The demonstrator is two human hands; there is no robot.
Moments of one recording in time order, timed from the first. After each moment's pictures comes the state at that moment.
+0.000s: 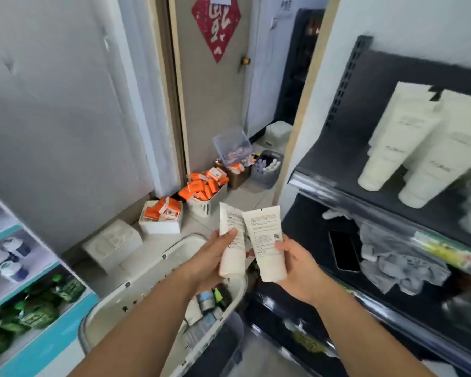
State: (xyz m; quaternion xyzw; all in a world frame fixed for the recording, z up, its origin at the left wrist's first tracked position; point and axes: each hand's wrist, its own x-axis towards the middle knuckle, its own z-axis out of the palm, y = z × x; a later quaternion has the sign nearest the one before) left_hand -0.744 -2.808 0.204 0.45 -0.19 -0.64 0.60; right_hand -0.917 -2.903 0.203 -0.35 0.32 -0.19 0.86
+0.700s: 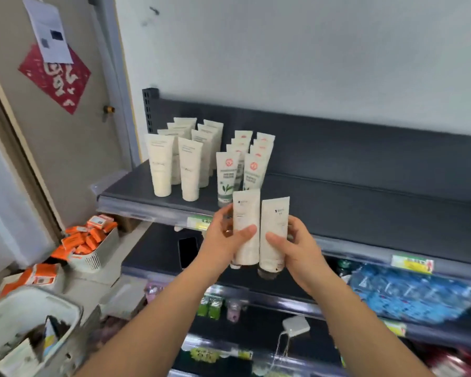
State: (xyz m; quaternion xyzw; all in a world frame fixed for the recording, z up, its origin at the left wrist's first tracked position) left_hand -1.149 -2.889 0.320 0.44 -0.46 -0.51 0.58; right_hand -1.323 -2.896 0.320 -0.51 0.43 -0.48 0.57
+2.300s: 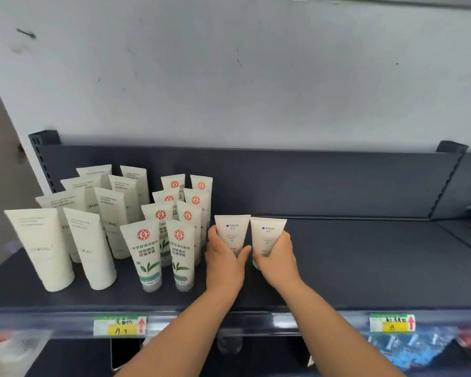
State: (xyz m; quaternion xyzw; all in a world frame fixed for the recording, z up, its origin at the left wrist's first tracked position) left_hand -1.288 -3.095 0.301 0.63 -0.60 -0.20 0.46; right_hand -1.406 -3.087 0.319 -0.52 0.70 -0.42 0.25
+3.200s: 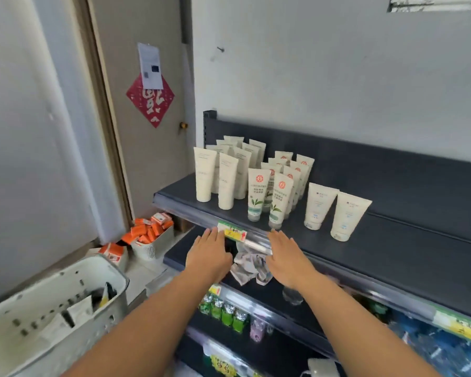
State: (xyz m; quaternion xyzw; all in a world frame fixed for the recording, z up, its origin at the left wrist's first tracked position) left_hand -1.134 -2.891 0.300 0.79 -0.60 -0.06 0.11; right_hand -1.322 -2.955 0.319 -0.89 0.45 -0.05 0.10
